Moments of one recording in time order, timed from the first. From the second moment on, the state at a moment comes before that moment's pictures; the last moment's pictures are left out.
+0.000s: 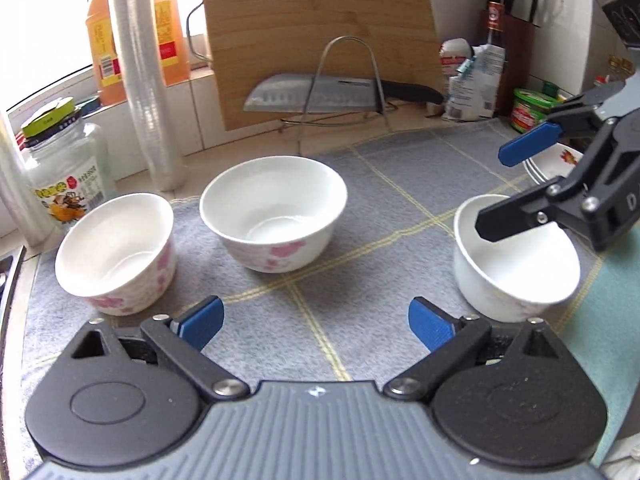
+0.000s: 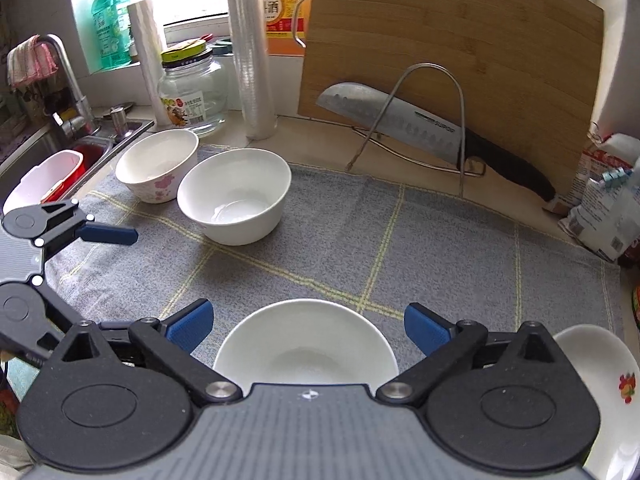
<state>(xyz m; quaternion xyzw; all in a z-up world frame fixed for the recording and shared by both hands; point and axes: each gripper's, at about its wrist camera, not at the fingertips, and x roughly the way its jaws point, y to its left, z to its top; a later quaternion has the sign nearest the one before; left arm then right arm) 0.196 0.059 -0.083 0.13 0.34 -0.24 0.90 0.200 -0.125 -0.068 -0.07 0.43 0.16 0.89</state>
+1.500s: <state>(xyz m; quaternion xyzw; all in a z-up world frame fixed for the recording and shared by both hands) 0.252 0.053 -0.093 0.13 0.32 -0.24 0.91 0.343 -0.054 -0.099 -0.07 0.47 0.24 0.85</state>
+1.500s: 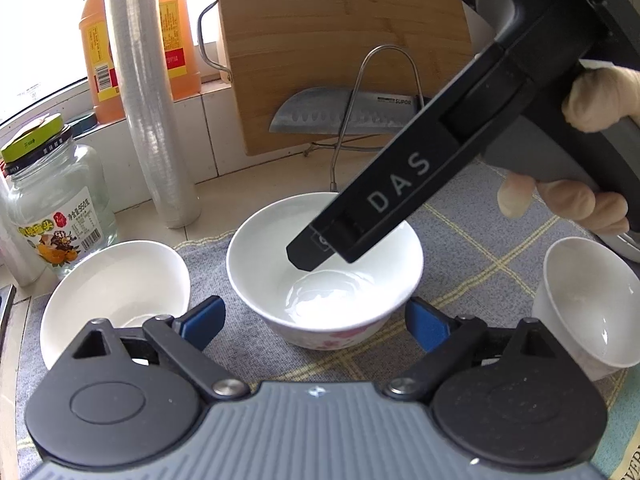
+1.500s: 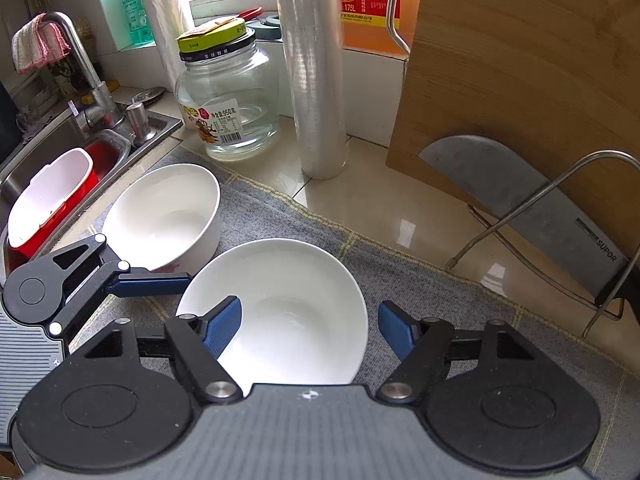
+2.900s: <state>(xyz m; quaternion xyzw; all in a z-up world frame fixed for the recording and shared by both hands) 0.215 0.046 -0.058 0.13 0.33 -0.26 0.90 0.291 -0.062 -0.070 -0.05 0.45 0.25 0.85</state>
